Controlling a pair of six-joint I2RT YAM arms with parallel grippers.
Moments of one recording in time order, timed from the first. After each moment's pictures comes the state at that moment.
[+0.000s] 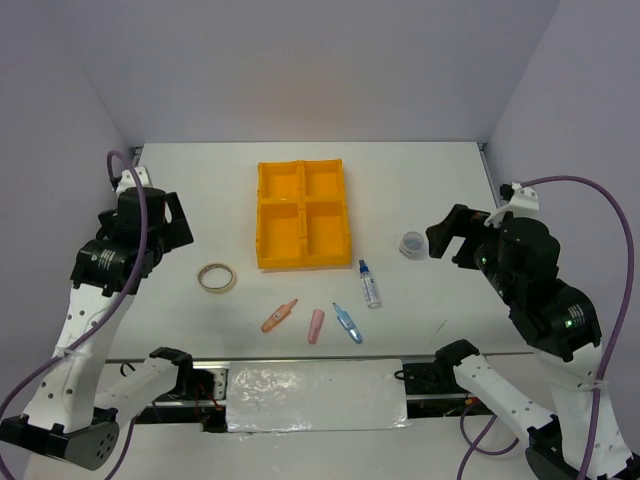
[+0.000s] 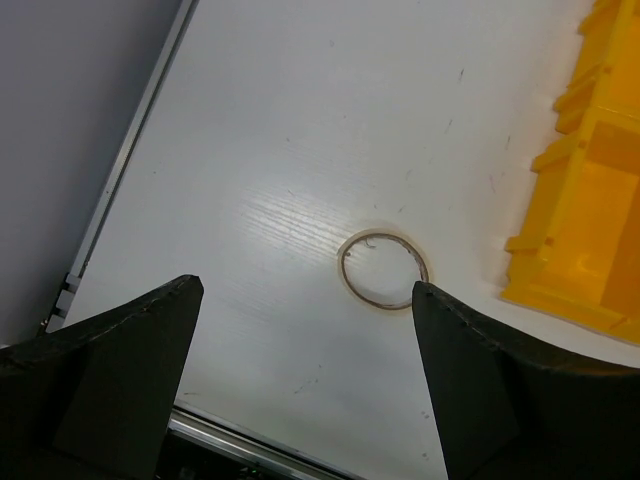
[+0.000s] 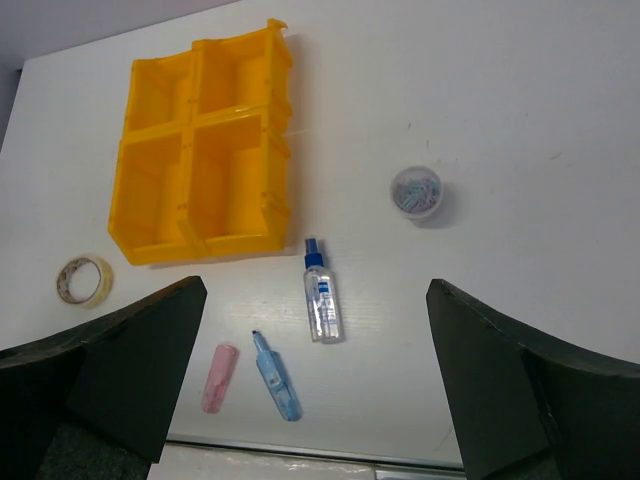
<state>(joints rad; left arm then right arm) -0.21 0.93 1.25 -1.03 -0.51 -0.40 0.38 0.70 1.30 -0.99 0.24 0.43</state>
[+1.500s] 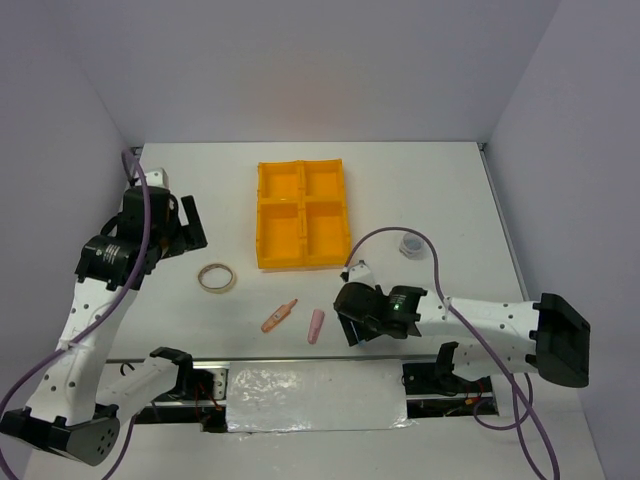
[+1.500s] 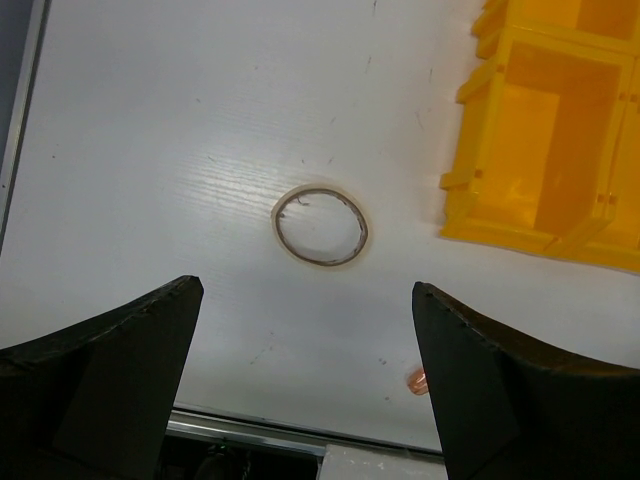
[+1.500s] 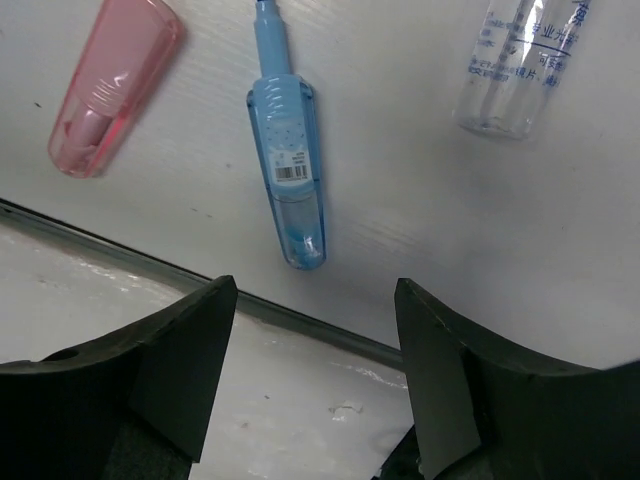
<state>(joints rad) -0.21 0.96 1.25 -1.04 -0.30 -0.40 1.17 1.18 0.73 -0.73 0.29 0.74</state>
